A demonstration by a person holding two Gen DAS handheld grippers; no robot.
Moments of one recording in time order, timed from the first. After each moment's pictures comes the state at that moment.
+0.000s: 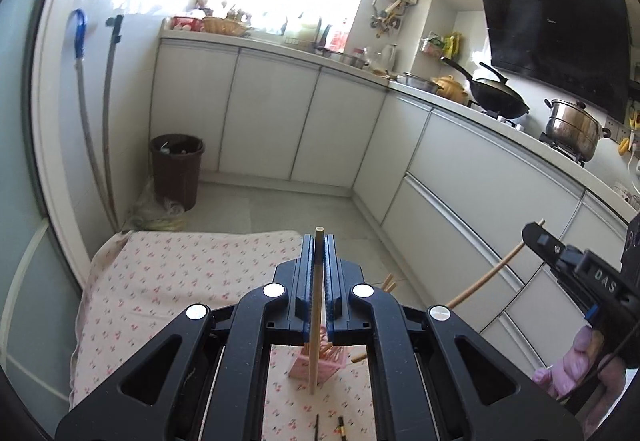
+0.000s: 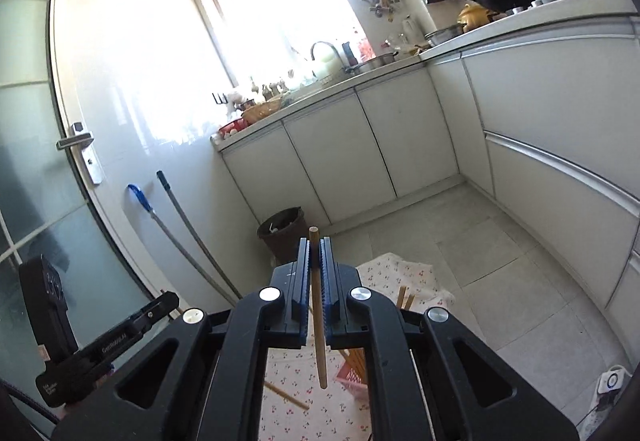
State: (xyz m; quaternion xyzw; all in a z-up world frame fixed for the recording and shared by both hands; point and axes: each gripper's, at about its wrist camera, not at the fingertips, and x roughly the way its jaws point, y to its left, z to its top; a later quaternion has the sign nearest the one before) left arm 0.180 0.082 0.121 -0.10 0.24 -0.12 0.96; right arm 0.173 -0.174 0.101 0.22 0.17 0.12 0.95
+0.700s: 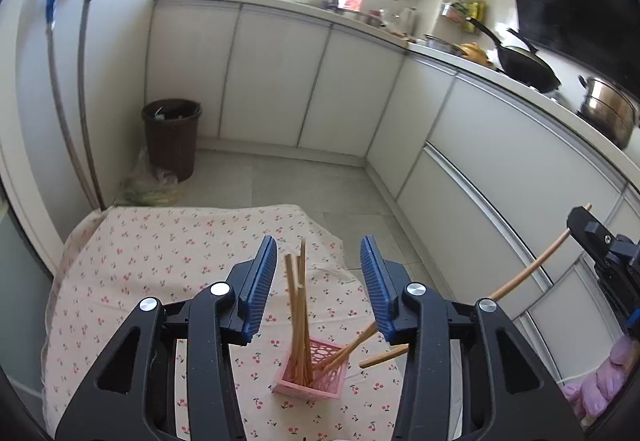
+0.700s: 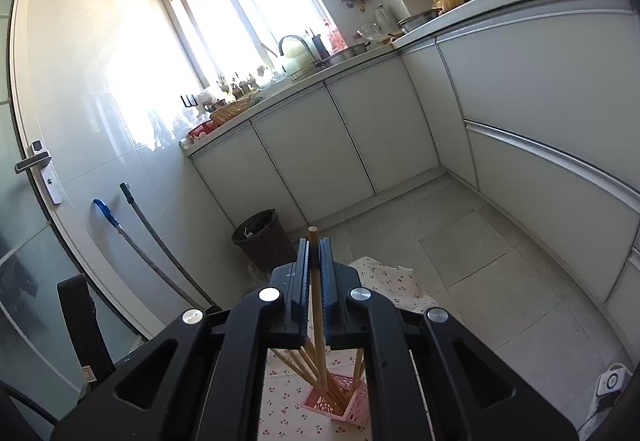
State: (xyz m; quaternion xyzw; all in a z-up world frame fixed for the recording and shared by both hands) left arm 0.266 0.046 0.066 -0.11 0.30 -0.09 0.94; right arm 0.236 -0.205 0.079 0.23 0.20 0.09 0.95
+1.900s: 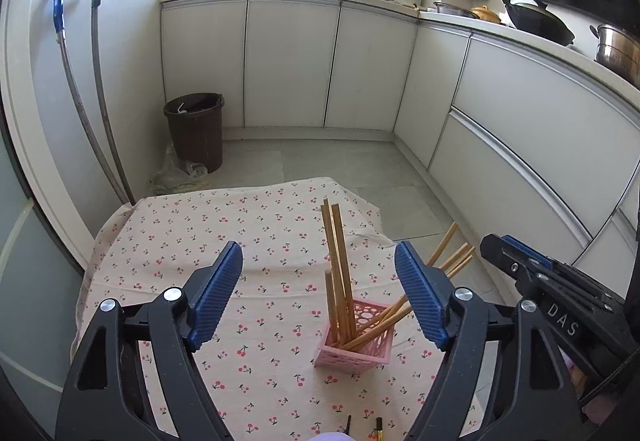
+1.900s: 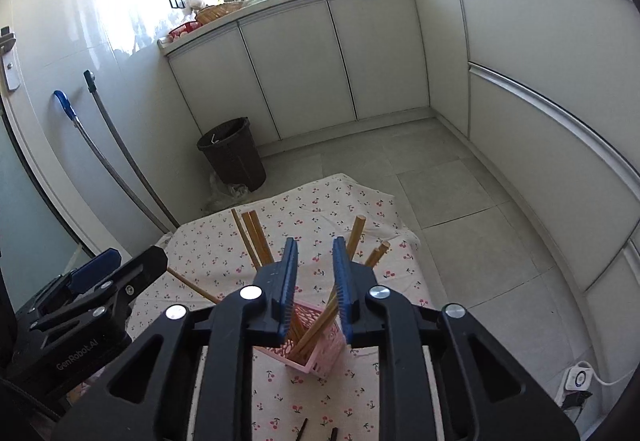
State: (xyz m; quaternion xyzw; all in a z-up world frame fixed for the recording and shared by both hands) left arm 0.250 0.038 0.030 -0.03 0.33 -0.05 0.94; right arm 0.266 -0.144 -0.006 0.13 0.34 0.08 0.93
